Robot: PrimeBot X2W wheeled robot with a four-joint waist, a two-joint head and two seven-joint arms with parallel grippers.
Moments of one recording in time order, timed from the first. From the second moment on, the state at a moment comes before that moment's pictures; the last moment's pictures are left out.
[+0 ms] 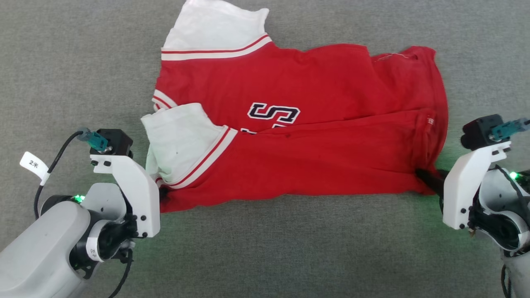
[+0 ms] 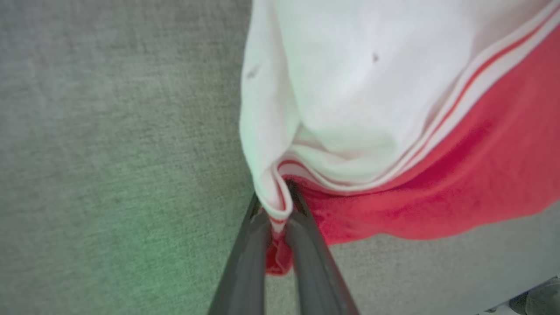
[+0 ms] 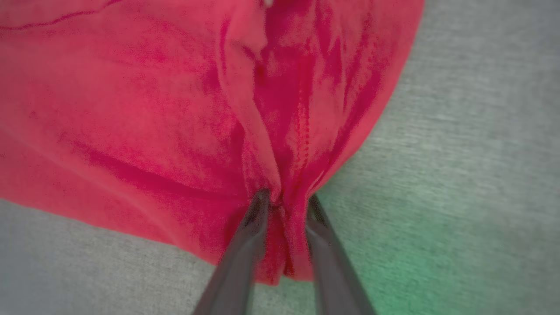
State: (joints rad) left arm -0.54 0.73 -0.73 0.03 -1.05 0.38 0.67; right arm -0.34 -0.38 0.13 0.10 0.59 0.13 0.83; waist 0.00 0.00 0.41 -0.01
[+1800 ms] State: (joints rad) left arm -0.63 1.03 -0.58 -0.19 -1.03 0.42 0.74; right arm -0.17 -0.36 -0.02 -0.29 0.60 0.13 0.48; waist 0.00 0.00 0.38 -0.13
